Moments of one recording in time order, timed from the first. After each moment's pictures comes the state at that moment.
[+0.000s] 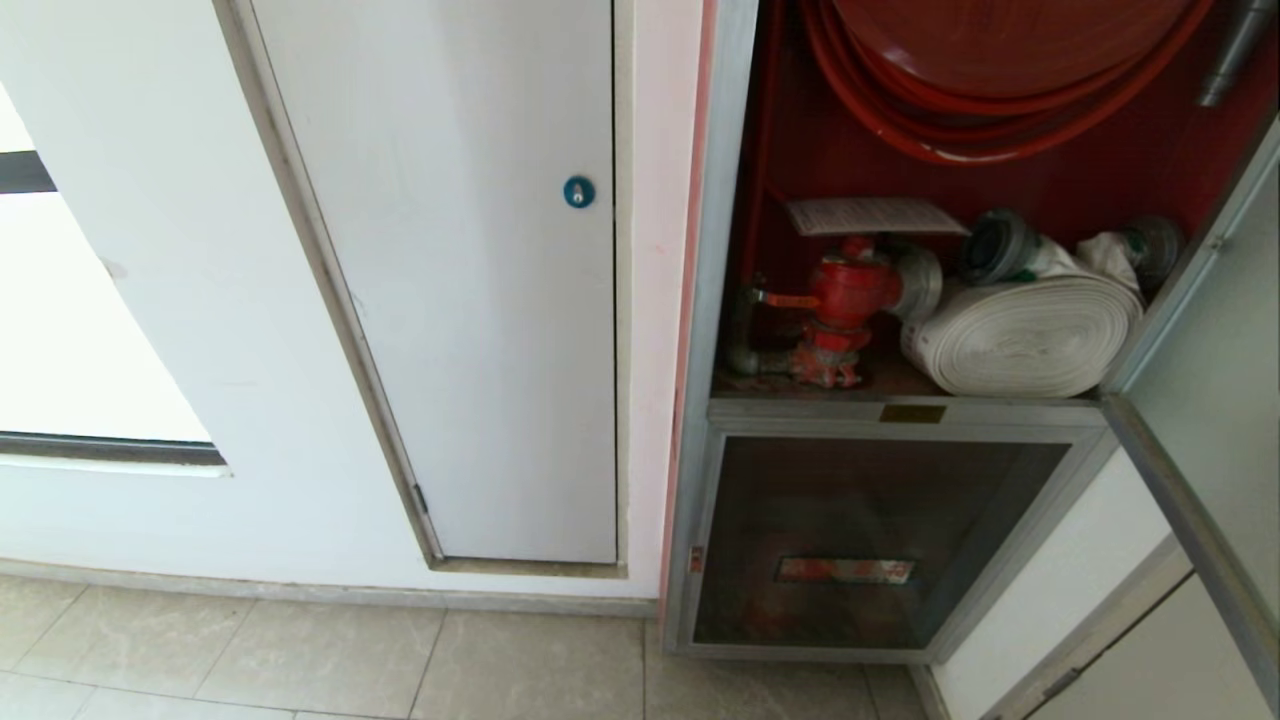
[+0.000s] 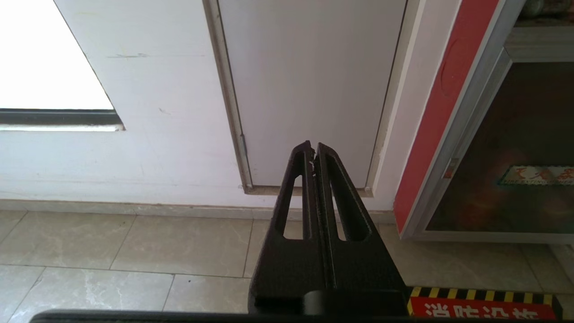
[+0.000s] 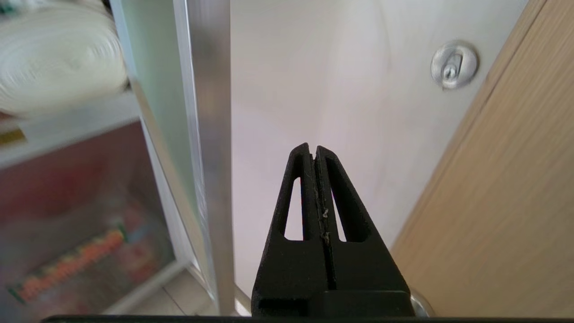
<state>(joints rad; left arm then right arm) 0.01 0.00 0.00 -0.04 -0.01 0.02 0.01 0.07 -0.65 0.49 -0.92 -0.07</state>
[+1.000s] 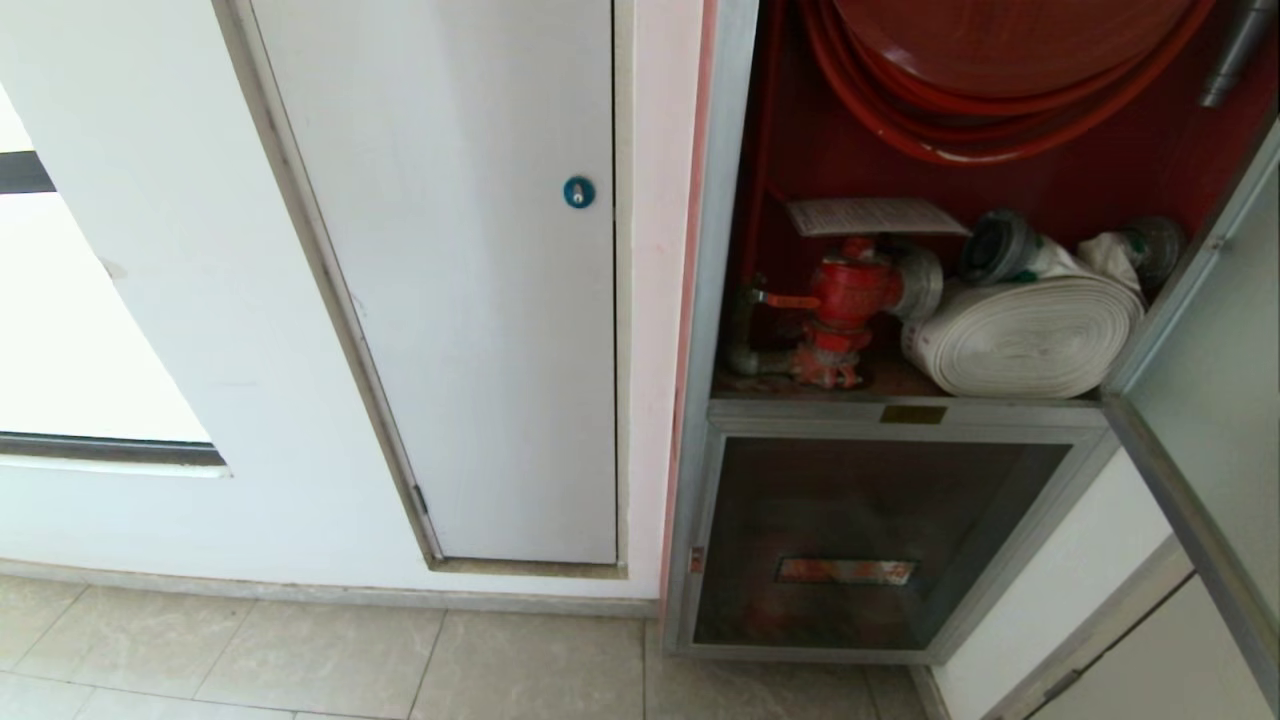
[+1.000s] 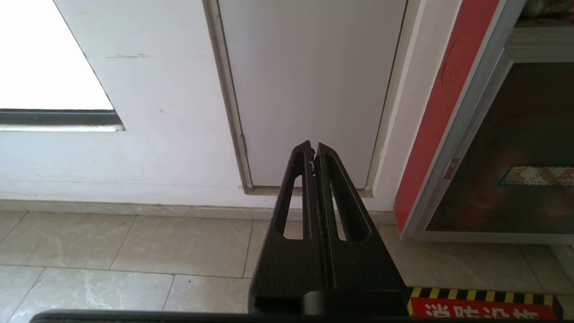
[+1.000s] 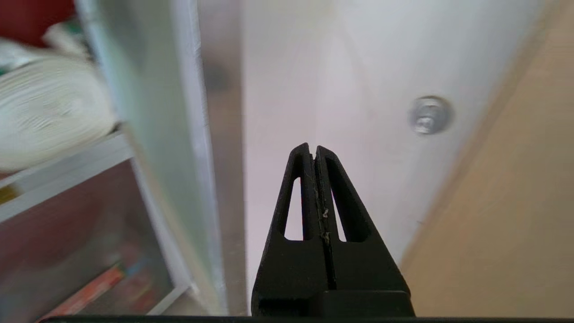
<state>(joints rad) 0.01 0.00 0.00 -0.04 -0.01 0.02 0.00 0.32 -0.82 0.38 -1.01 -0.07</state>
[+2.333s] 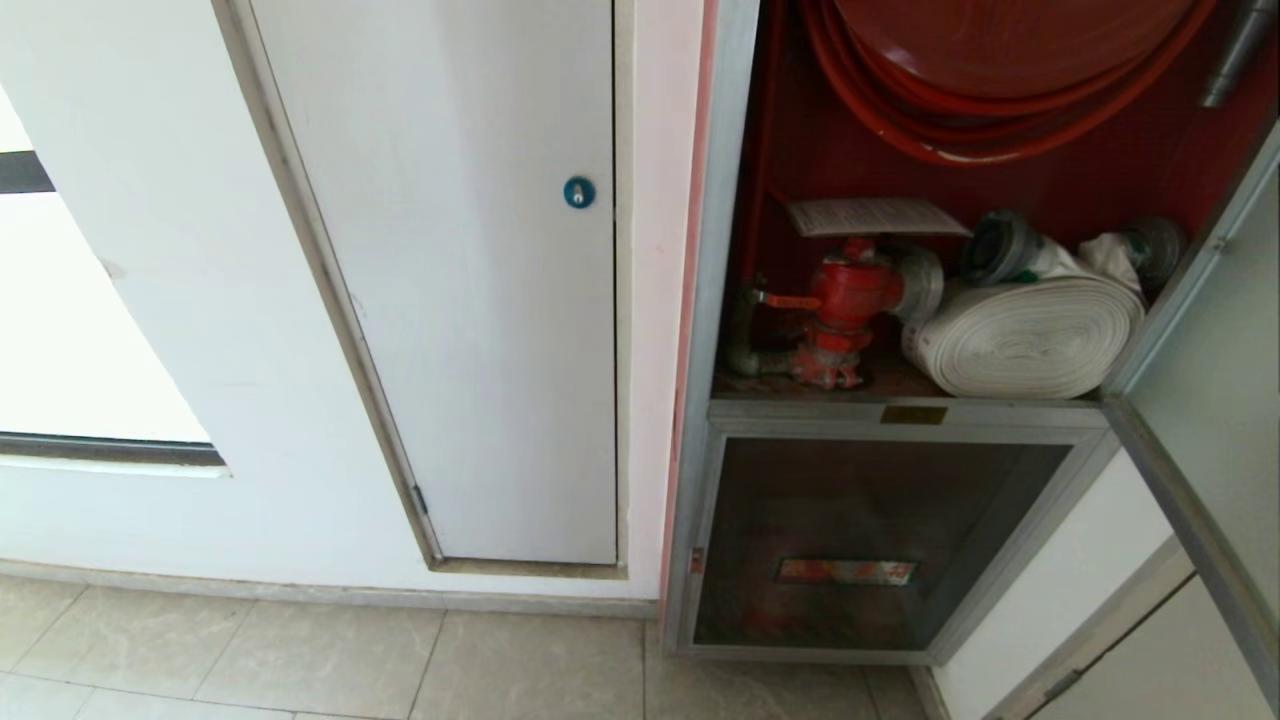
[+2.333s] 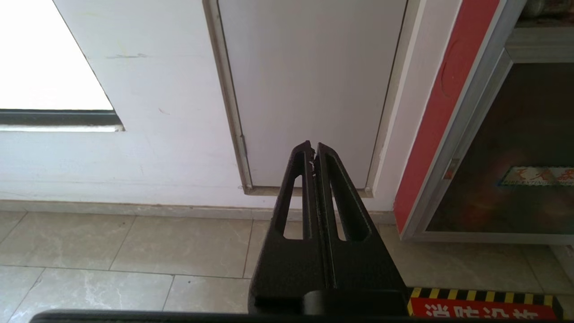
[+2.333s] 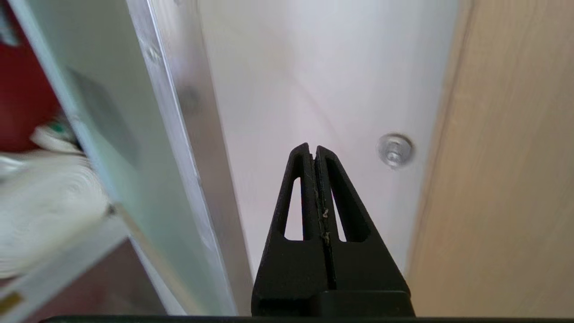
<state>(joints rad) 0.01 0.00 0.00 -0.04 -0.01 0.01 -0.17 0.39 -0.86 0.14 -0.98 -0.09</state>
